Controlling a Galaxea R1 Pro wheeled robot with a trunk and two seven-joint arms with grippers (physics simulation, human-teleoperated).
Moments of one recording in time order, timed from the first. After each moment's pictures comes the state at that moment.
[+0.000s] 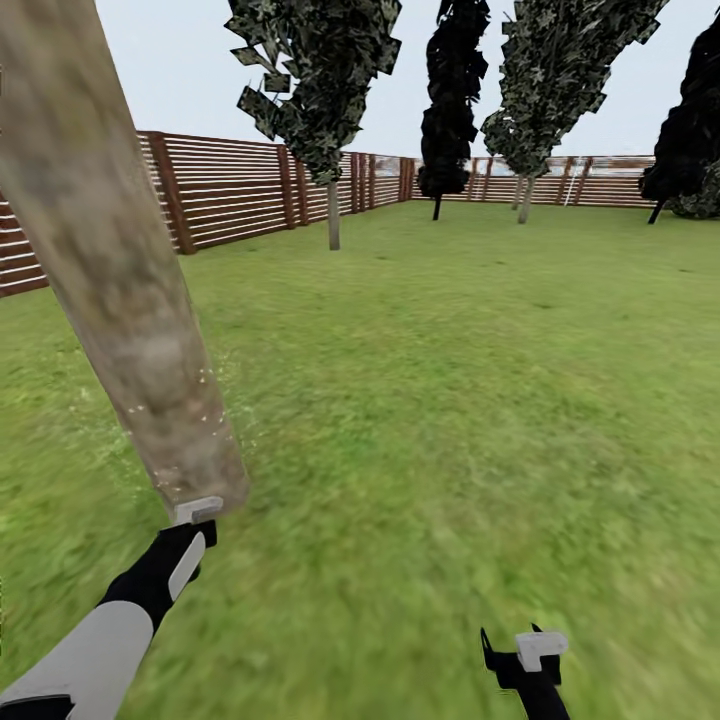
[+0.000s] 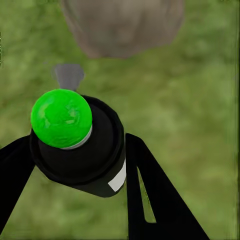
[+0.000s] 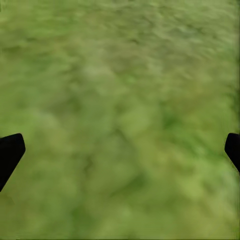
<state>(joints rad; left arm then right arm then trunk) -0.71 0.09 0.07 -0.56 0.21 0.39 0.34 -0.42 -0.07 -0.13 -0.13 0.24 -0.69 -0.08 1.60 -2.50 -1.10</state>
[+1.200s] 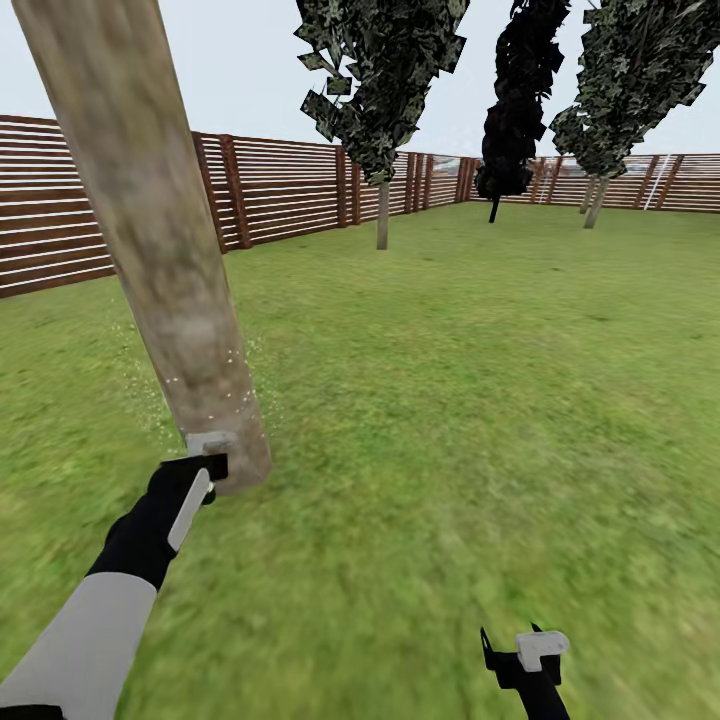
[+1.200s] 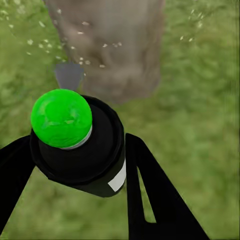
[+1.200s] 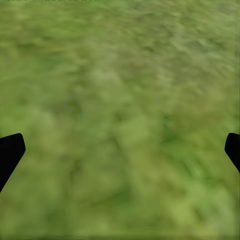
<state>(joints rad) -0.74 0.08 0.00 -1.01 0.20 0.69 0.33 -0.42 -0.07 -0.13 -0.13 0.24 -0.69 -0.08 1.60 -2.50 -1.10</state>
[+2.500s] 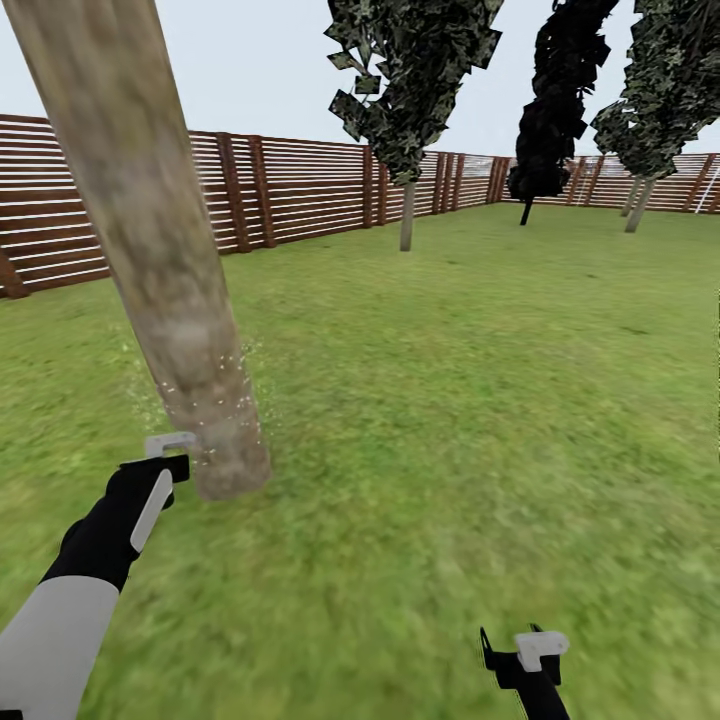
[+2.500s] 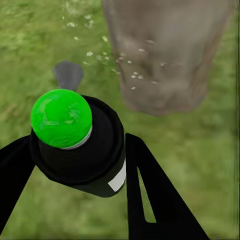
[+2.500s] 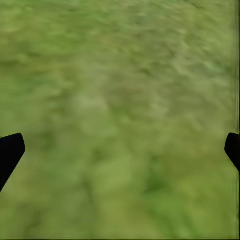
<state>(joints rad) -0.73 0.19 0.05 -1.01 0.19 0.69 0.34 -0.42 -0.07 -0.13 -0.13 0.24 -0.69 -0.08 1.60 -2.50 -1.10</state>
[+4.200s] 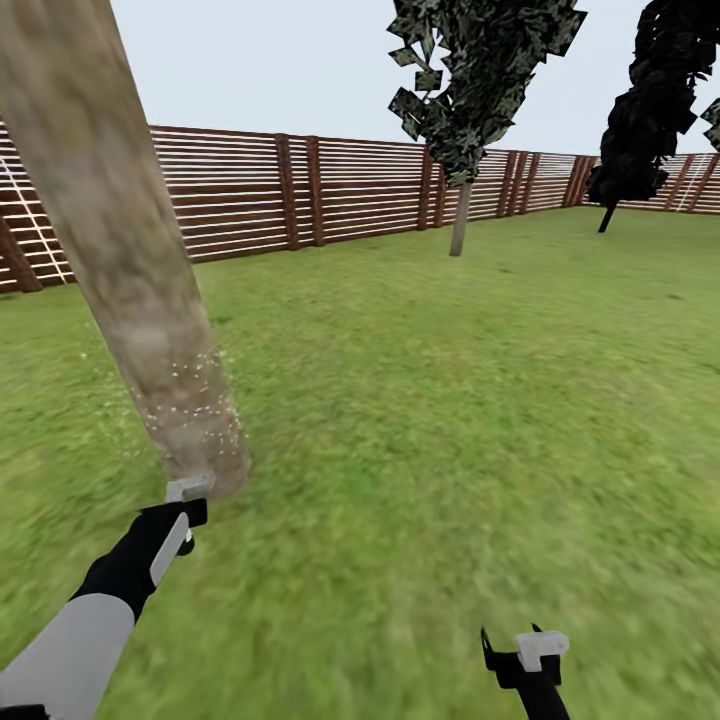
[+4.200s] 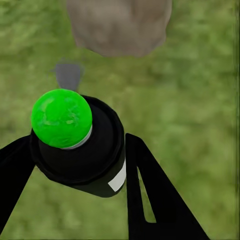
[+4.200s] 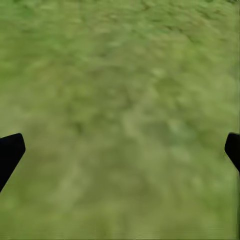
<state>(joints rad) -0.71 0.15 0.04 -0.72 0.20 0.51 0.27 -0.42 -0.07 -0.13 -0.13 0.24 -0.69 -0.08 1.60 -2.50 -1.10</state>
